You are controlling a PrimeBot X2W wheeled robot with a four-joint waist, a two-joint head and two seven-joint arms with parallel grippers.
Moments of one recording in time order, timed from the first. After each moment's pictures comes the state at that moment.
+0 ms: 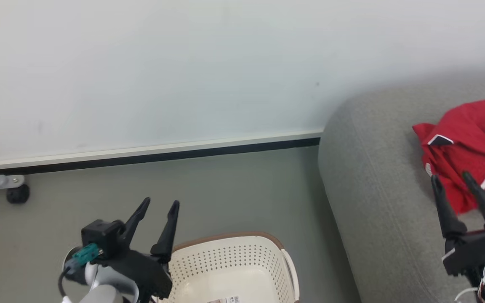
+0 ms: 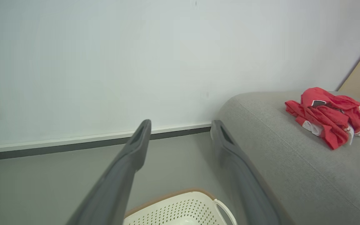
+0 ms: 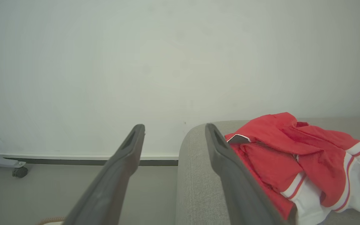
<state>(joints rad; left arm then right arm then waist) -0.34 0.30 -0.61 0.38 -0.77 0.04 -0.24 -0.27 -0.50 0.33 0.31 0.59 0.06 -0.25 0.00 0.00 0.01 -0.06</state>
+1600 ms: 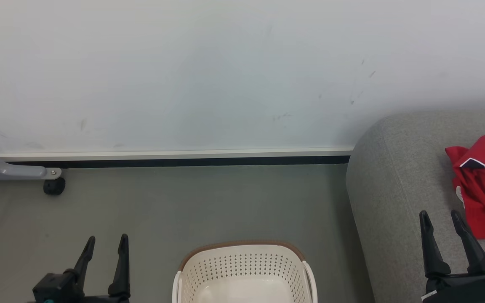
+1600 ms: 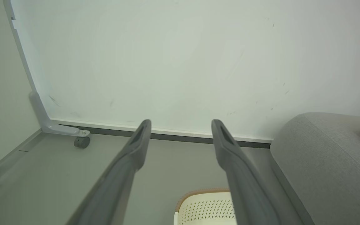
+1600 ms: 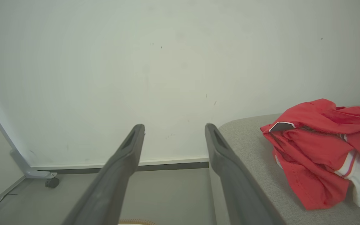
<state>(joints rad) -0.03 0.29 -0.30 0.20 -0.58 0.12 -0.25 0.01 -0.35 0.22 0.06 0.52 -0.06 -0.25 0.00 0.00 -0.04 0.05</state>
